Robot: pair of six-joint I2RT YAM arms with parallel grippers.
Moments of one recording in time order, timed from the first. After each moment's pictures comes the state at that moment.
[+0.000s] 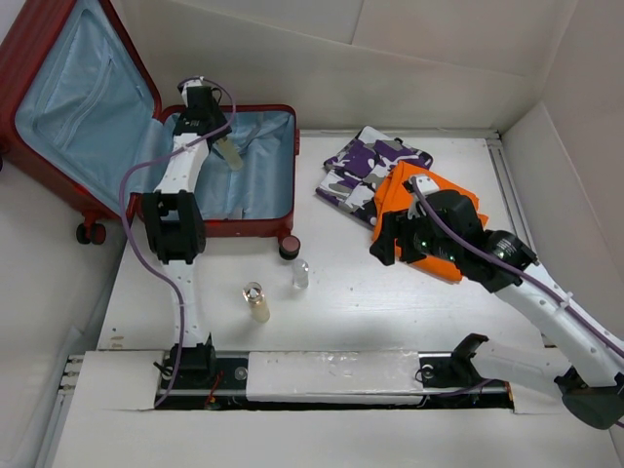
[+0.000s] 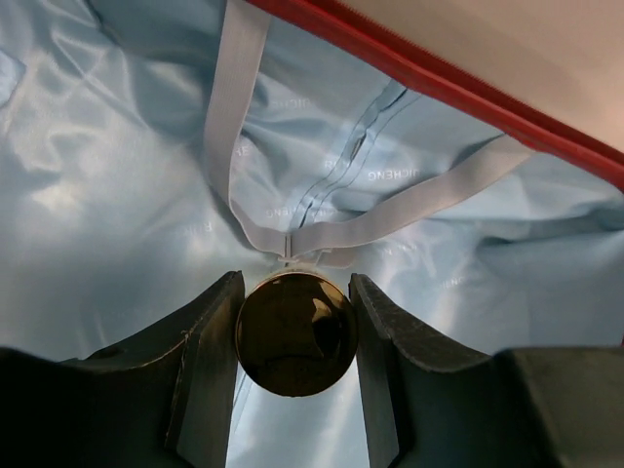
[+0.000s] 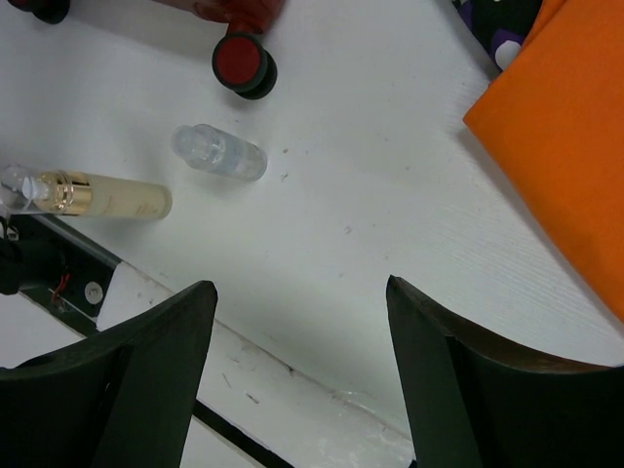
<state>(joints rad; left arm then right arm) -0.02 2.27 2.16 -0.50 -0.14 -0.44 0.71 1.00 1.18 -0.80 0.02 0.42</state>
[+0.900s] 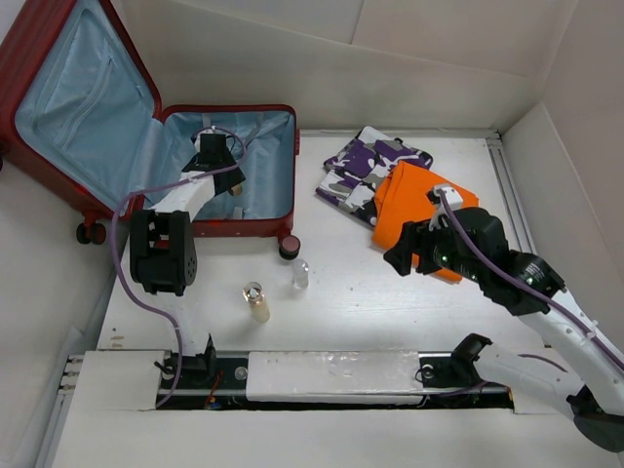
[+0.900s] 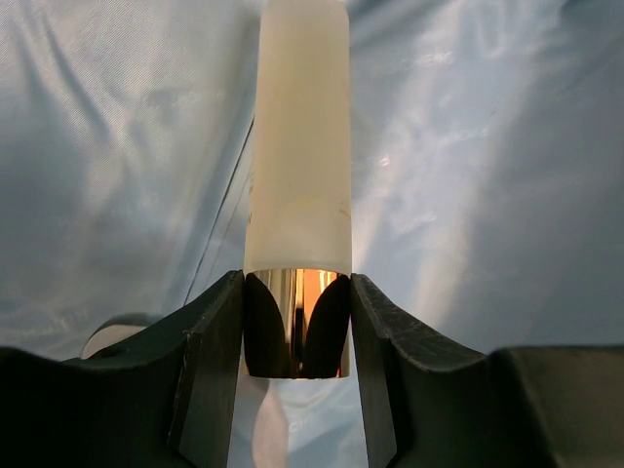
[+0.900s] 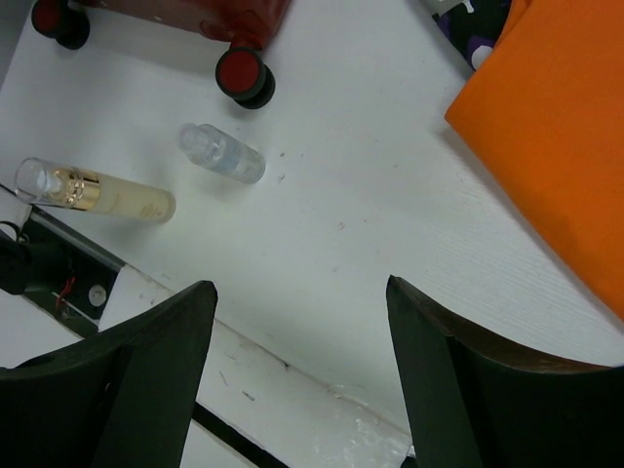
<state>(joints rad) -0.08 1.89 1.42 -0.30 -0.12 -0.55 0.71 0.83 1.10 -0.81 0.05 0.43</state>
